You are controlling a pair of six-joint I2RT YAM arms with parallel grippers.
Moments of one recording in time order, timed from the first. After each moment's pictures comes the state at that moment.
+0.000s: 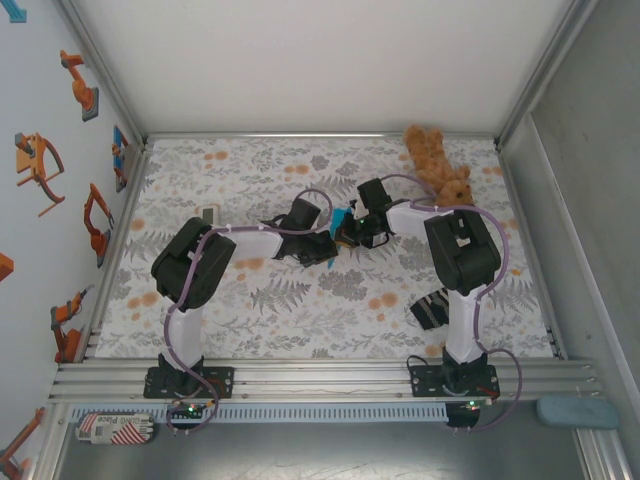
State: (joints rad) left arm -0.75 1.99 1.14 -0.12 0.36 -0.91; right arm 0.44 2.04 1.24 -0.29 -0.55 0.71
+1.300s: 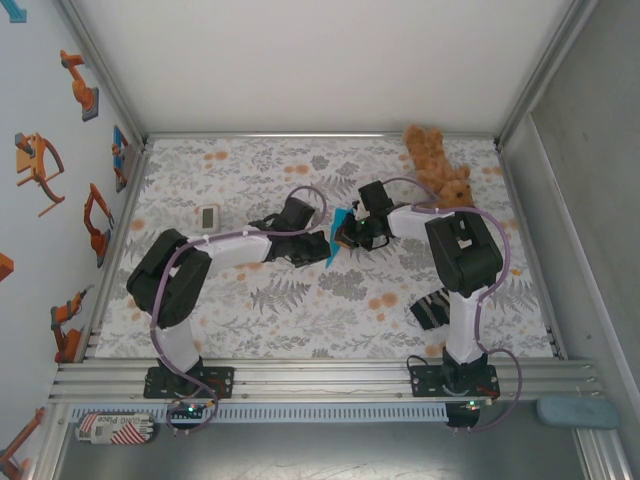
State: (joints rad) left arm -0.75 1.84 1.09 -0.20 0.30 -0.86; right arm 0.45 2.02 1.19 -0.23 -0.55 0.80
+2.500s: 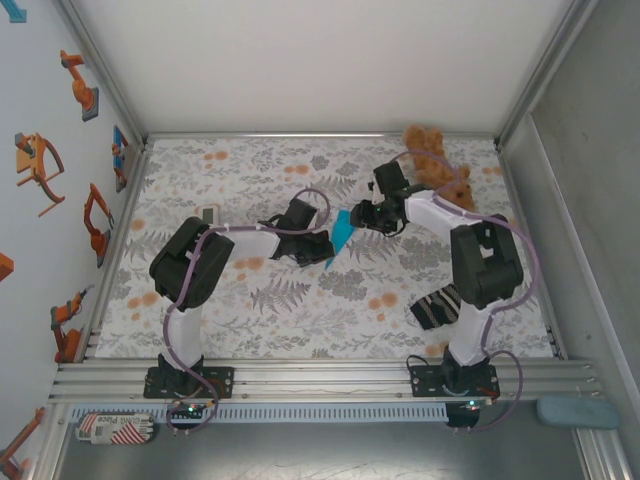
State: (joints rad) left arm -0.73 1.99 1.11 -0.10 0.38 -0.86; right arm 0.38 1.91 1.32 -0.54 -0.28 0.43
